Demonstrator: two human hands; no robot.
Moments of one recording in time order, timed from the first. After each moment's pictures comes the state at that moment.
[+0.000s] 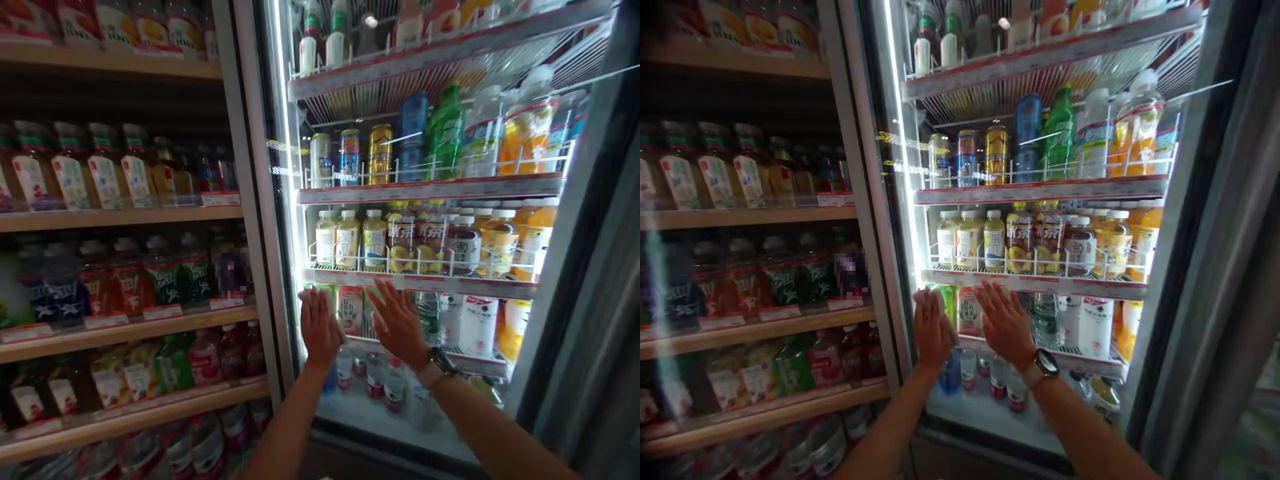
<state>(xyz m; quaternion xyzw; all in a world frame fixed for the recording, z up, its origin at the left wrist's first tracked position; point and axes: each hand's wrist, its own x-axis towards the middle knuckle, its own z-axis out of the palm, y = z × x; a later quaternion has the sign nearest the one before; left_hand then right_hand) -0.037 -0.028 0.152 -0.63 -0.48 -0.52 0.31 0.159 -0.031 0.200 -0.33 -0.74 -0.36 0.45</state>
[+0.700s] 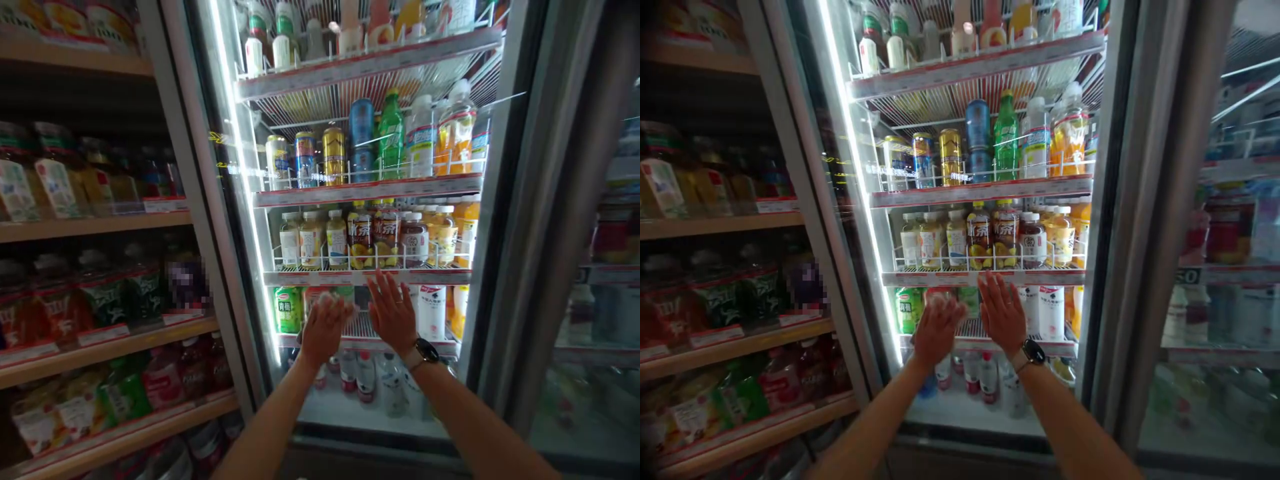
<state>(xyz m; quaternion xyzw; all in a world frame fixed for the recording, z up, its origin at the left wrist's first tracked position) 0.024 -0.010 0.149 -0.71 -0.33 -0.39 0.48 0.229 -0.019 0.186 -0.40 -0.67 -0.41 0.47</state>
